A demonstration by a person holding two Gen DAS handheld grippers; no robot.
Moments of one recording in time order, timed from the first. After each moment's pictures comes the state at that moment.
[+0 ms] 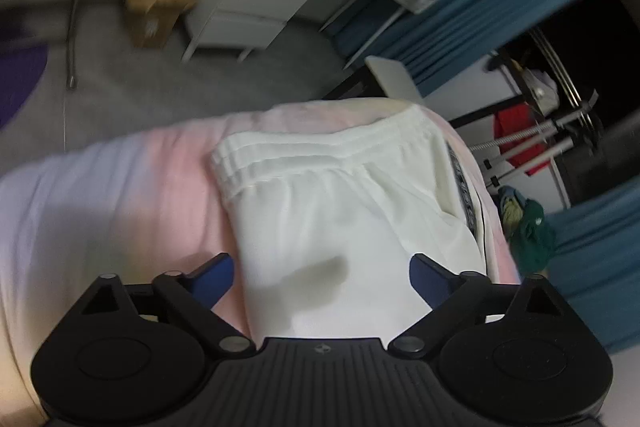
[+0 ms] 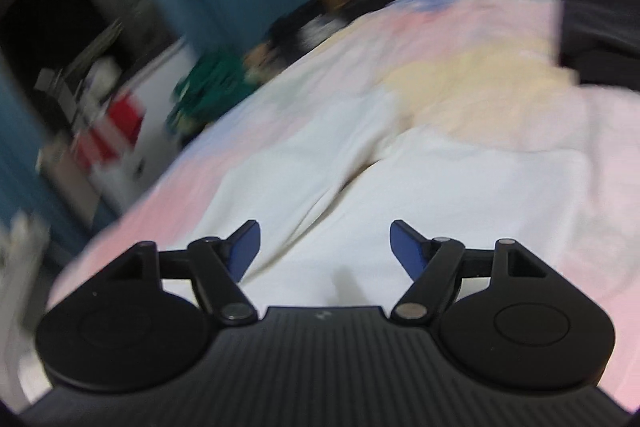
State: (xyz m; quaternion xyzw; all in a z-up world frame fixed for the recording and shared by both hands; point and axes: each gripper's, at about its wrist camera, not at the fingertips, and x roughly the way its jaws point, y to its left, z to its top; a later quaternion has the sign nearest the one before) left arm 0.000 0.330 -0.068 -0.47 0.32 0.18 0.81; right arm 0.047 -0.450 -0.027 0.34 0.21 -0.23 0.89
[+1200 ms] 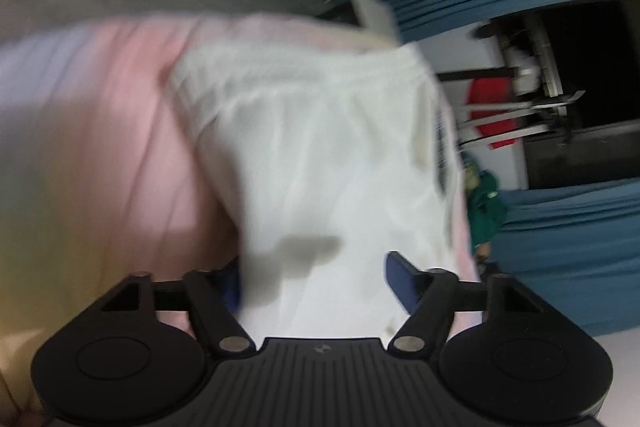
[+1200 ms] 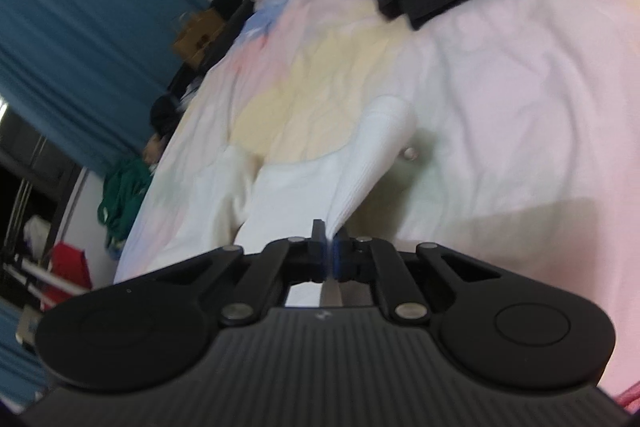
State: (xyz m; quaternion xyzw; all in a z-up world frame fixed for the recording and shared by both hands) left arm 0.035 0.311 -0.123 -0.56 0.37 0.08 0.74; right arm 0.014 -0.530 -0.103 0.50 0.16 -0.36 0.77
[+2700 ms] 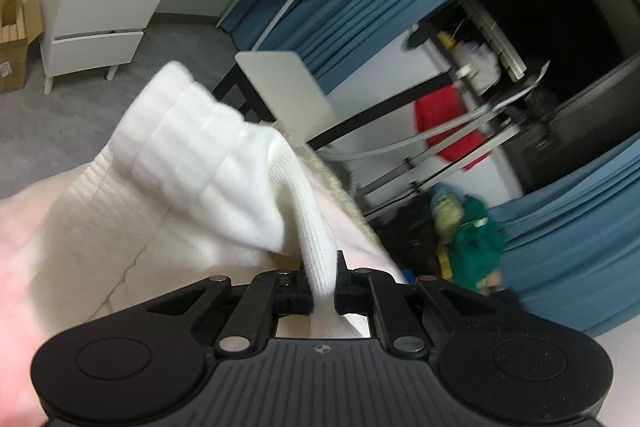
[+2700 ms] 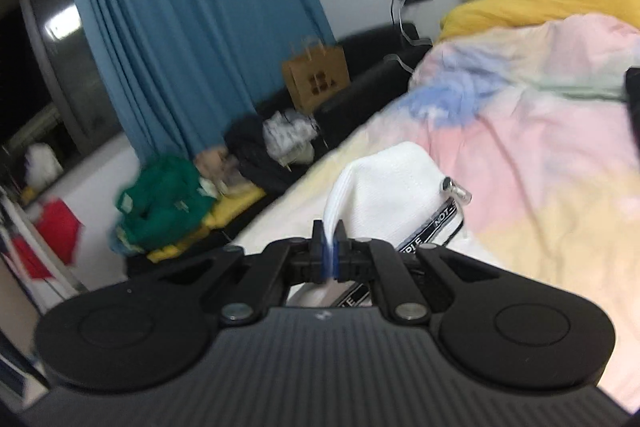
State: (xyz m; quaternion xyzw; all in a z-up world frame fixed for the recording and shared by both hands) left arm 0.399 0.246 0.004 -0.41 0.32 0.09 0.85; right arm 0.345 -0.555 -0.012 0.26 0.14 -0.33 0.90
